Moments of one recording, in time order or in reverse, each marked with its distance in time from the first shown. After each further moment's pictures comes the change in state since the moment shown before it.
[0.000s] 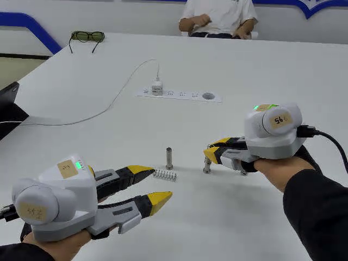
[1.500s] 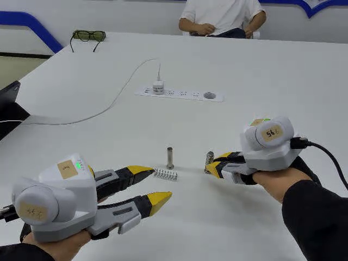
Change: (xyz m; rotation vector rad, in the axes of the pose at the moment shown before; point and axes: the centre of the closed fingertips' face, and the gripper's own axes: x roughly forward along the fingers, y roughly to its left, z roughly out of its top) left arm -0.001 0.001 -0.001 -0.001 0.004 0.004; right arm 0.006 0.003 -0.039 0.023 0.100 -0.002
